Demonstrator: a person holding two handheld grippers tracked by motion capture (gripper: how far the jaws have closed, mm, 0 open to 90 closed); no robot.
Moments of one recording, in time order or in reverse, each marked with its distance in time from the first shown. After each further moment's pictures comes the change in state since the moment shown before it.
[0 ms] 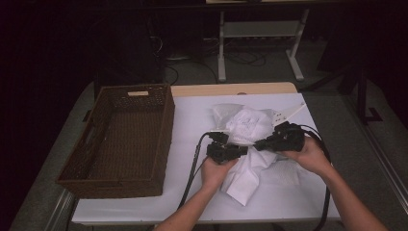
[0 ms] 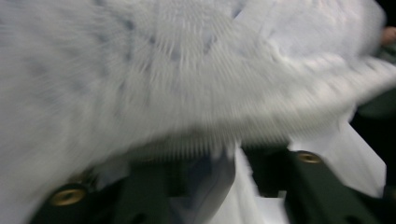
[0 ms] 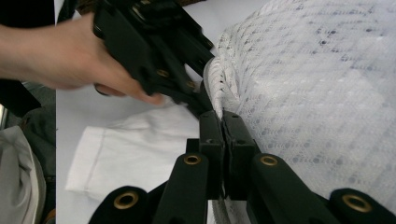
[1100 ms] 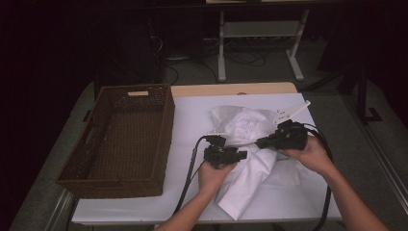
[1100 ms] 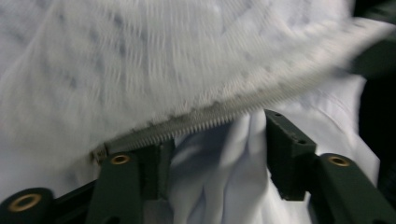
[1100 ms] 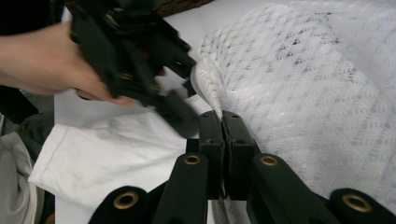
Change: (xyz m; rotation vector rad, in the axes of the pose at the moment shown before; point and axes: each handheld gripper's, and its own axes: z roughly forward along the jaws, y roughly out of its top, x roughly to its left) left arm -0.007 -0.012 -0.010 0.003 -0.024 -0.038; right arm -0.002 -0.001 -0.006 -0.018 -0.014 0.014
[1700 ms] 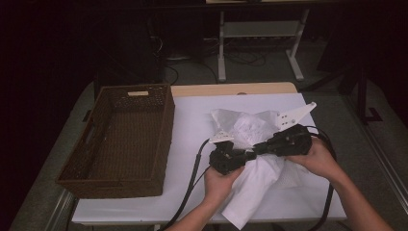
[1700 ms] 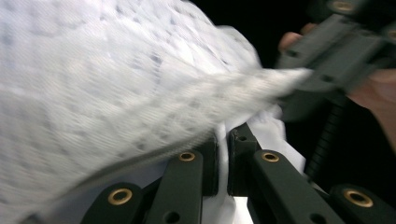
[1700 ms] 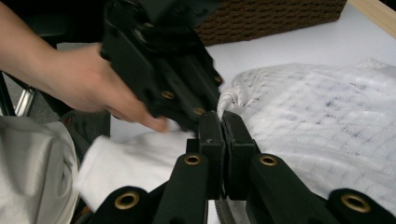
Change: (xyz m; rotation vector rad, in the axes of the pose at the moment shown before) left arm -0.045 0.004 -0.009 -0.175 -0.105 0.117; right arm 0.044 0.021 -0.022 -0.052 0.090 -0.158
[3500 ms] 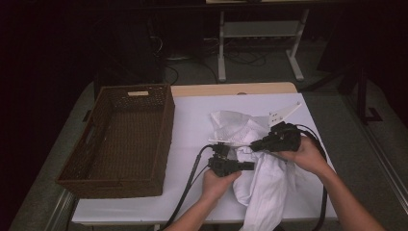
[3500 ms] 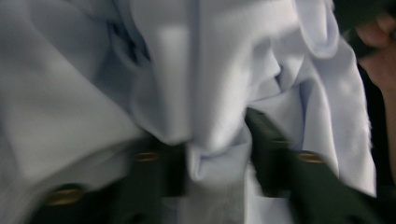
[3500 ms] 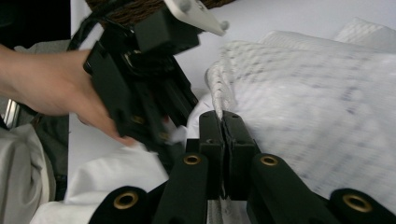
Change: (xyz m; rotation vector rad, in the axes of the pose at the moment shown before) left arm 0.041 -0.032 0.027 0.171 -0.104 -0.234; right arm -0.035 -0.021 0.030 0.066 -0.031 0.116
